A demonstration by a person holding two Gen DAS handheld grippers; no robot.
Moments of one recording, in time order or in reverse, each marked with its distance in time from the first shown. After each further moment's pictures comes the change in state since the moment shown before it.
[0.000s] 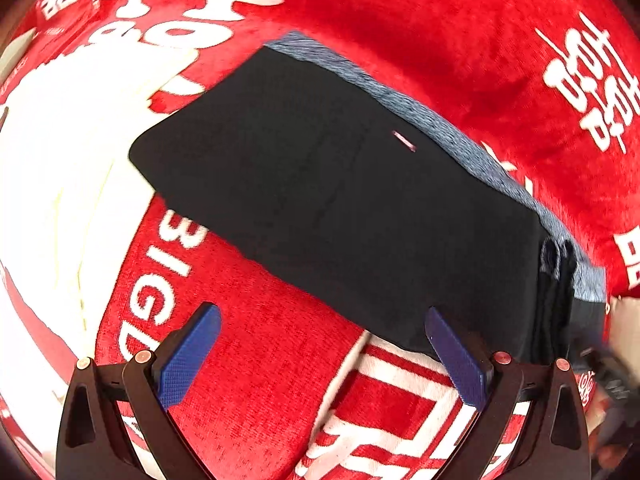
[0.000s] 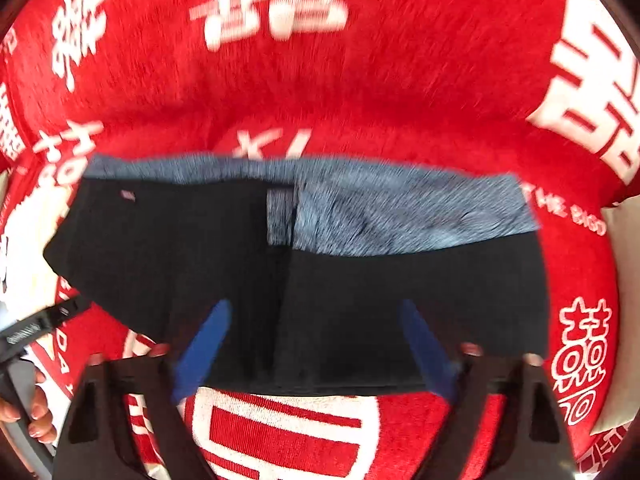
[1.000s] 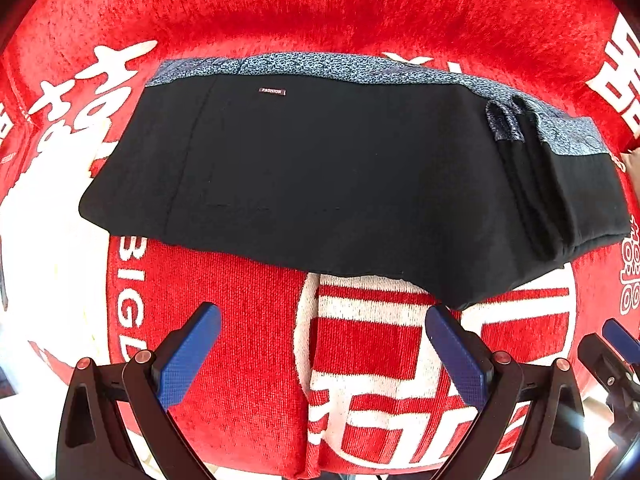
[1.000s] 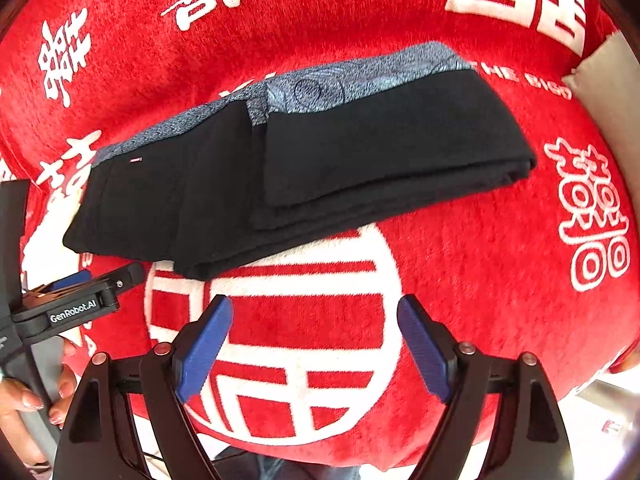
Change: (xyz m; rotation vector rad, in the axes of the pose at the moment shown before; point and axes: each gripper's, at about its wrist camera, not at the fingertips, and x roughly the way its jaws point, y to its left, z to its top) left arm -0.001 -0.087 -0.049 0.431 0.054 0.106; right arm -0.041 -0.011 -0.111 0.259 -0.003 0.062
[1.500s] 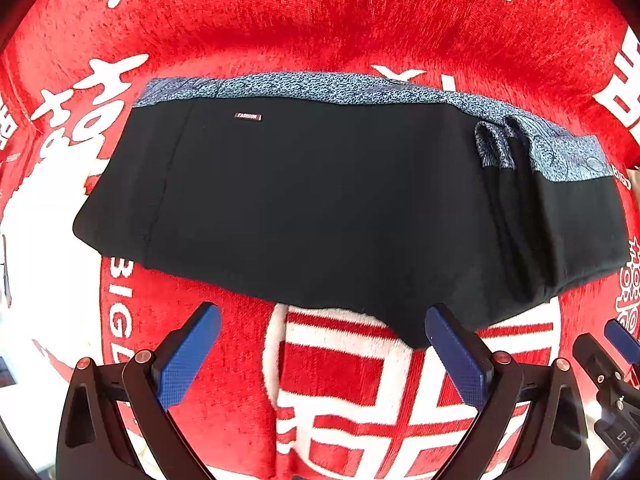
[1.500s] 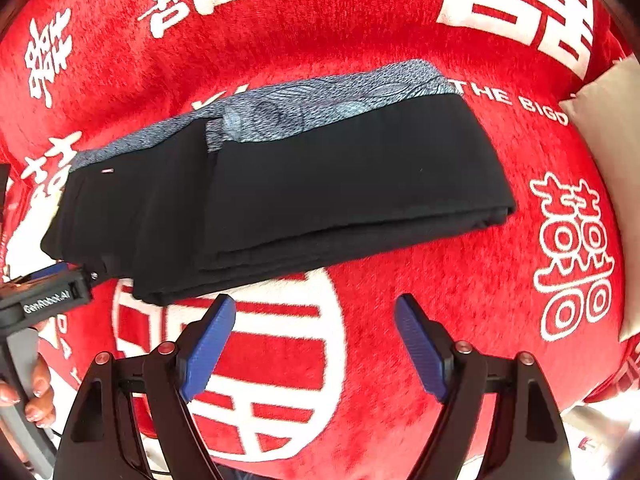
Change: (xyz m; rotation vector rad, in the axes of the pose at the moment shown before) left arm -0.004 -0.026 0.024 -0.032 0.005 0.026; right arm 0.004 -0.022 0.030 -0.057 0.003 -0.066
